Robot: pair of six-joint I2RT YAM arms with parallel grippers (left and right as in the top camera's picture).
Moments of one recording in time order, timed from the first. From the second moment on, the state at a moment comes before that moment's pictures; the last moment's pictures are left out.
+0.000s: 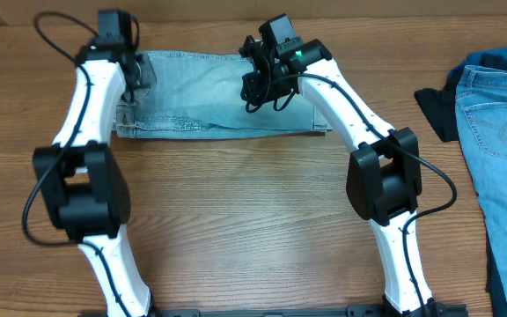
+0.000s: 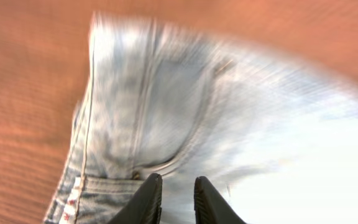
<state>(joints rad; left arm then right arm) 0.05 2.15 1.89 -0.77 -0.07 -0.28 0.44 2.39 2.16 -0.88 -0.39 0.06</state>
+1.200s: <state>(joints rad) 0.02 2.38 1.93 -0.87 -0.07 -0.18 0.21 2.39 1.90 -0.80 -0.40 0.26</state>
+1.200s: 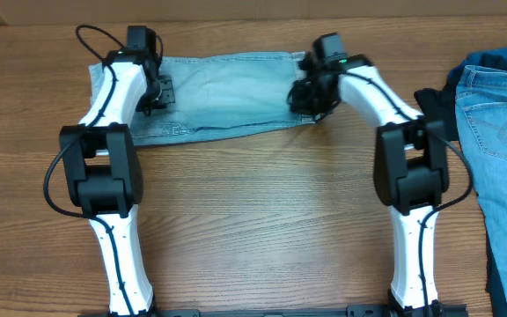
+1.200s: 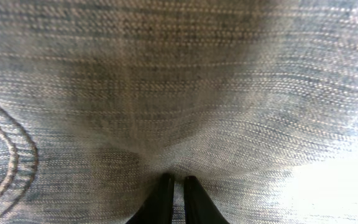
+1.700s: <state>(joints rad) -0.03 2.37 2.13 -0.94 -0.03 -0.18 0.18 2.34 1.94 -0.72 -0.43 0.16</state>
